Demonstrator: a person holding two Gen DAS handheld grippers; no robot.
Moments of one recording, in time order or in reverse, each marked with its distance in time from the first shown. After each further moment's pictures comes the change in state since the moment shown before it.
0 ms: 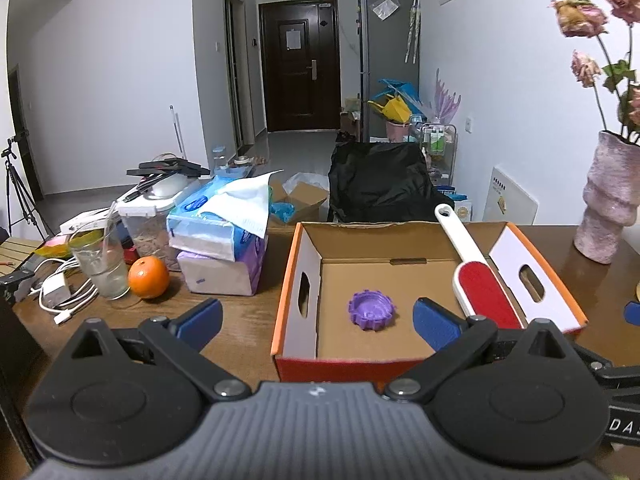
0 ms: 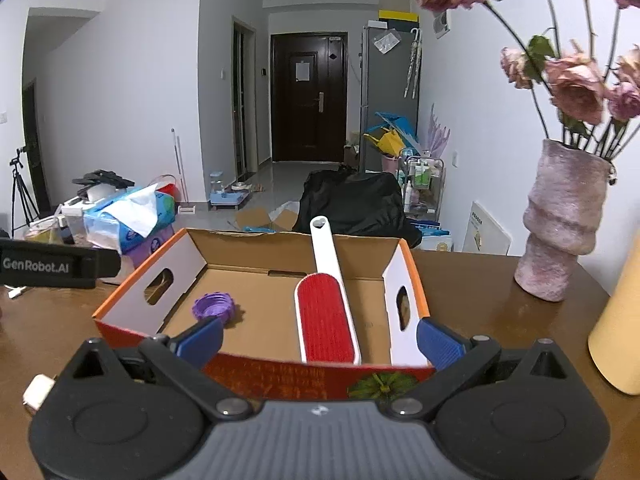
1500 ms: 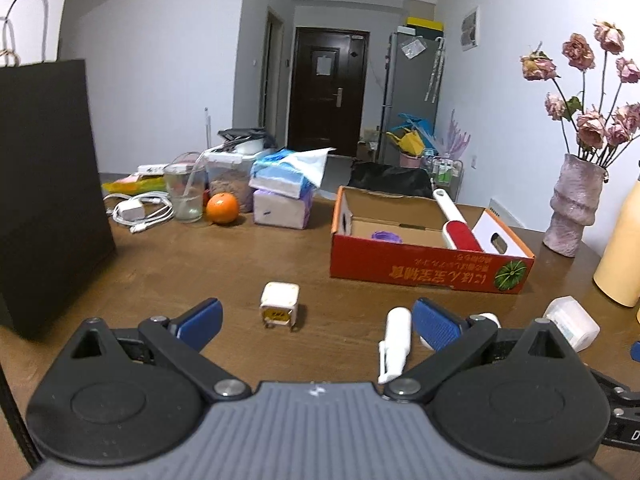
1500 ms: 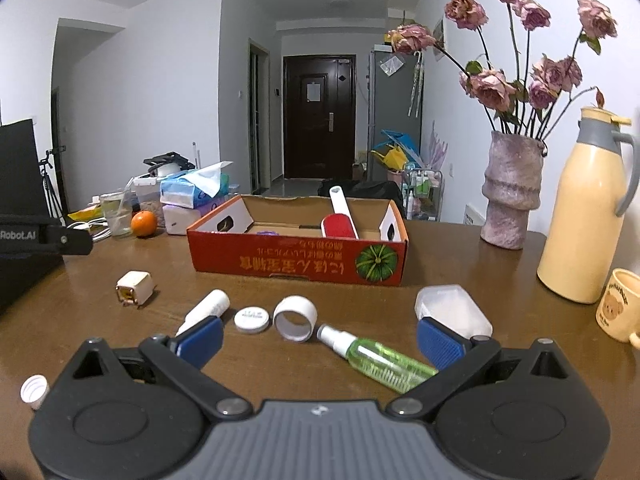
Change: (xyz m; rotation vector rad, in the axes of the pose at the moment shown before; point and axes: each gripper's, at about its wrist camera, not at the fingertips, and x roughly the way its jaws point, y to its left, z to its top) left arm -0.170 0.057 -0.137 -0.148 -0.088 0.008; right arm -0.178 0.017 -0.132 -0.013 -0.062 0.024
